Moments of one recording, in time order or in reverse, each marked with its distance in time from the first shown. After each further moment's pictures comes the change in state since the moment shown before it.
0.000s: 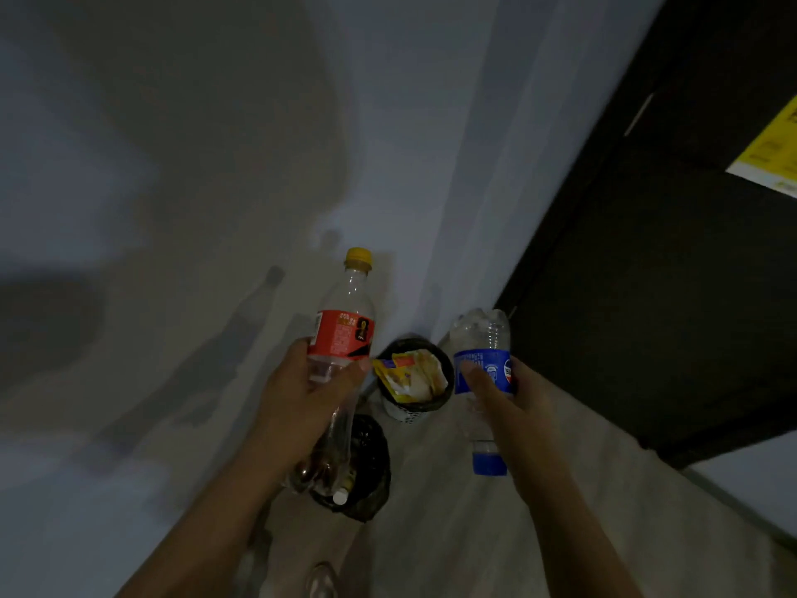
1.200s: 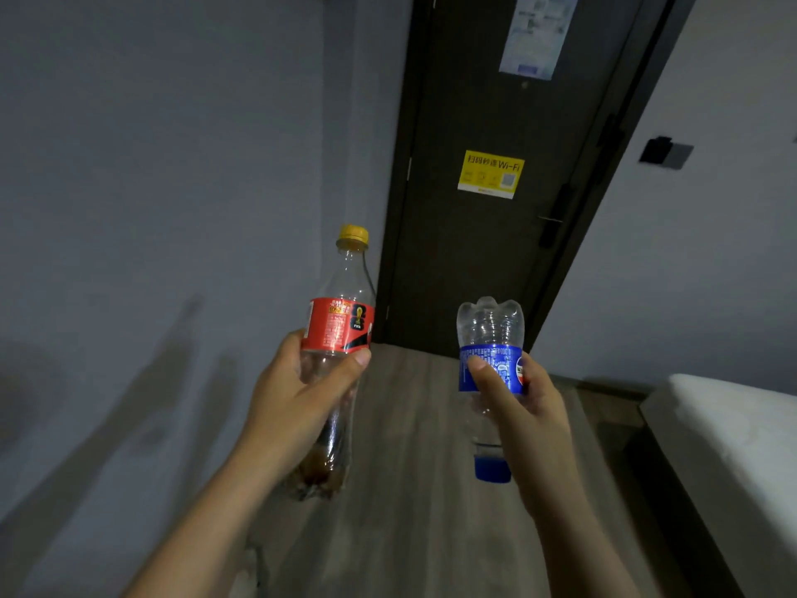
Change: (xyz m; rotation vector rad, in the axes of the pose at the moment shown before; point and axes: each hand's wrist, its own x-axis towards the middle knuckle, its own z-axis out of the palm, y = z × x) left_hand -0.371 0.024 -0.210 -0.190 -0.413 0.373; right_hand -0.541 -0.015 0.023 0.099 0.545 -0.321
